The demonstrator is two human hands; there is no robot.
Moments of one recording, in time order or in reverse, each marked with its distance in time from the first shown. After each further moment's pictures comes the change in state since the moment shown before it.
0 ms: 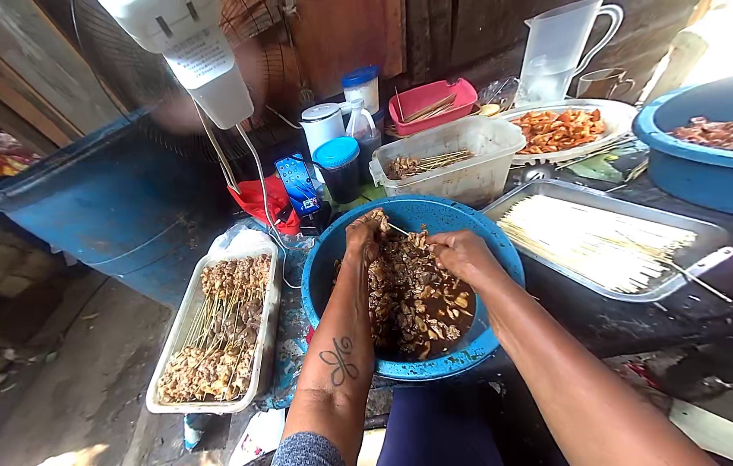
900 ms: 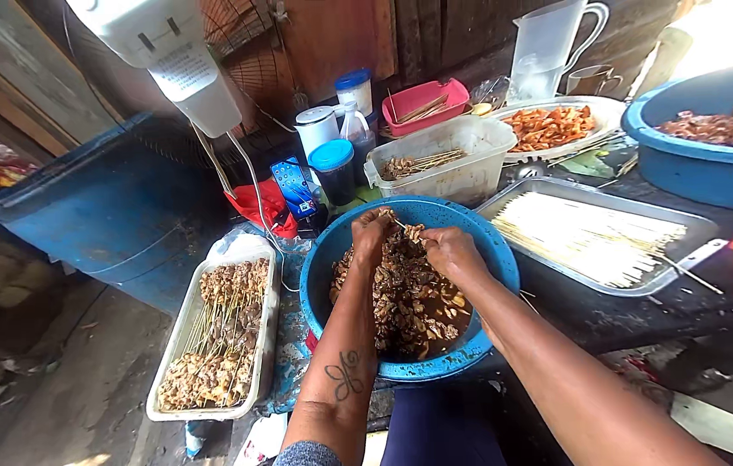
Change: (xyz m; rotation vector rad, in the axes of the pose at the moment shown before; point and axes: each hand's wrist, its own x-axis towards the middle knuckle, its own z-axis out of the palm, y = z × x) left_hand -0.017 0.000 0.020 0.188 -0.086 0.160; right_hand -0.007 -0.014 0.006 -0.082 0.104 -0.067
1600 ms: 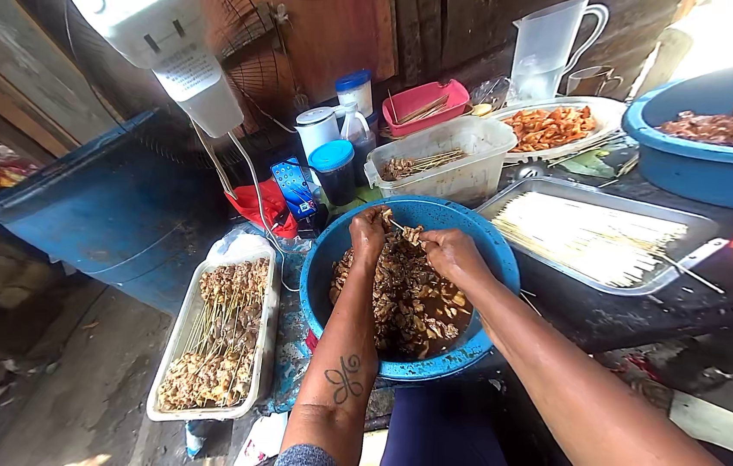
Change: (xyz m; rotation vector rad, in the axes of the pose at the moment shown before) left_hand 0.000 0.002 -0.010 0.518 -0.021 0.250; right_hand -0.001 0.004 0.003 0.086 -0.010 0.024
